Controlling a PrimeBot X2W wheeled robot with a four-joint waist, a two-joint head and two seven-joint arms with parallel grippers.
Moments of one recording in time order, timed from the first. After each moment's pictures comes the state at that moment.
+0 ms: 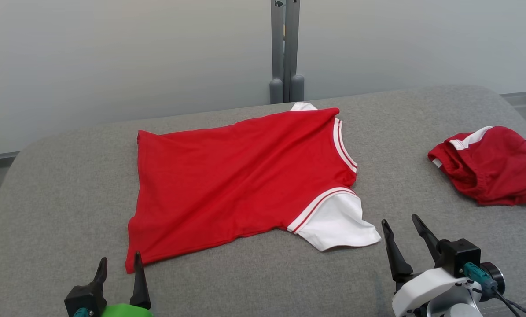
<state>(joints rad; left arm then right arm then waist) 0.01 0.05 0.00 0.41 -0.22 -0.01 -0.26 -0.05 -0.07 0.09 0.34 0.15 0.13 -0.26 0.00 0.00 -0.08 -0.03</state>
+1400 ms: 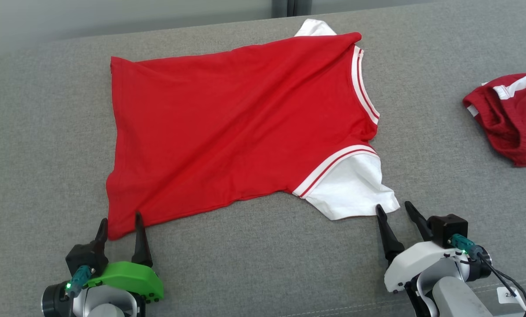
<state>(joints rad) -0.16 0.05 -0.04 0.50 -0.25 0.03 -0.26 -0.23 -0.06 0.08 0.59 0.18 0.13 -0.26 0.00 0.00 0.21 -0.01</state>
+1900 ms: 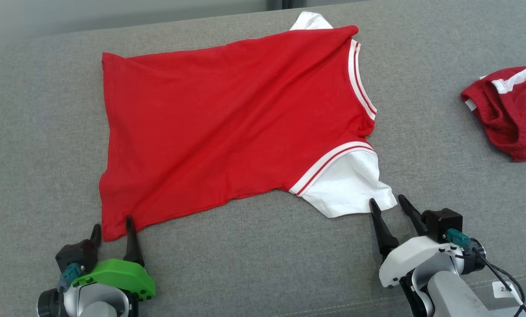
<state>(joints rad) -0.22 0.05 0.02 0.63 -0.28 0.01 -0.27 -0.25 -0.05 0.11 0.58 0.19 0.13 -0.26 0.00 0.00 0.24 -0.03</state>
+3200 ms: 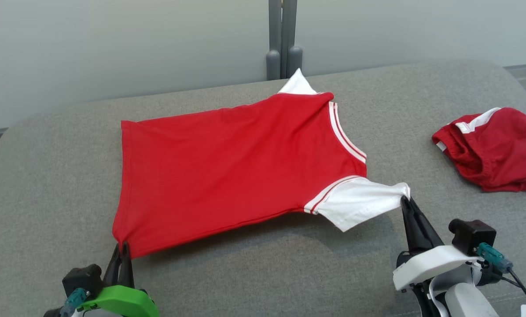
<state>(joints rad) -0.10 0.05 0.02 0.58 -0.26 -0.06 -0.26 -0.14 -0.05 0.06 0.42 0.28 0.13 -0.26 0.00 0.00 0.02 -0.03</state>
